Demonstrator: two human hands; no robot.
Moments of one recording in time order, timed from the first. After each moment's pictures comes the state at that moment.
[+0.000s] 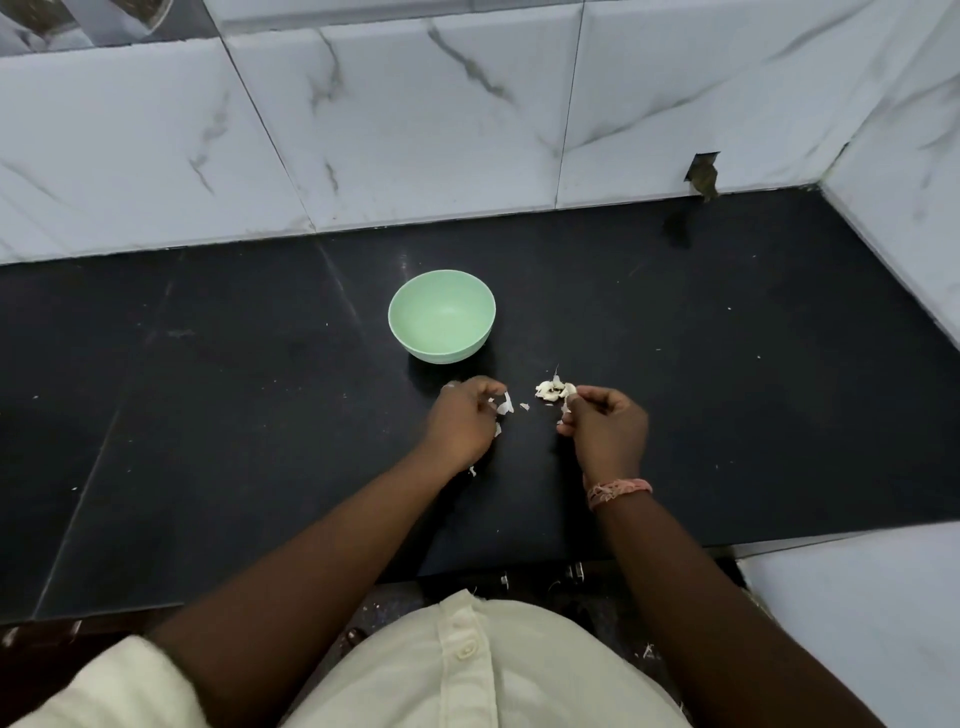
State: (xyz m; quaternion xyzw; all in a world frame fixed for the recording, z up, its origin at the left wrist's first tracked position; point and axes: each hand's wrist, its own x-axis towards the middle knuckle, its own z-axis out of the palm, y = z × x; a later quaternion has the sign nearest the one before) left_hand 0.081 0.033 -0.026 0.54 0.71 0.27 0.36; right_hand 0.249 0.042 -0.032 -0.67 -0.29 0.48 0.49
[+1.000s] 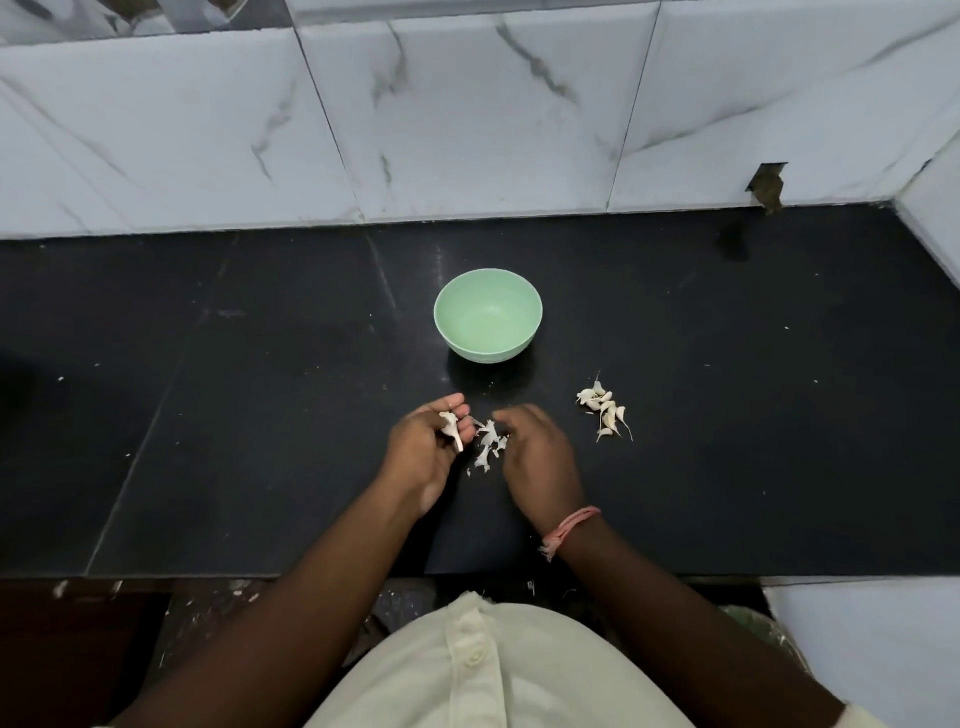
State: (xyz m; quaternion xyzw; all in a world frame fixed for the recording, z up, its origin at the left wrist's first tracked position) left_hand 0.028 -0.010 -0.020 0.05 0.56 0.59 0.58; right_hand 0.170 0.009 -0.055 -0.51 -0.73 0.30 0.34
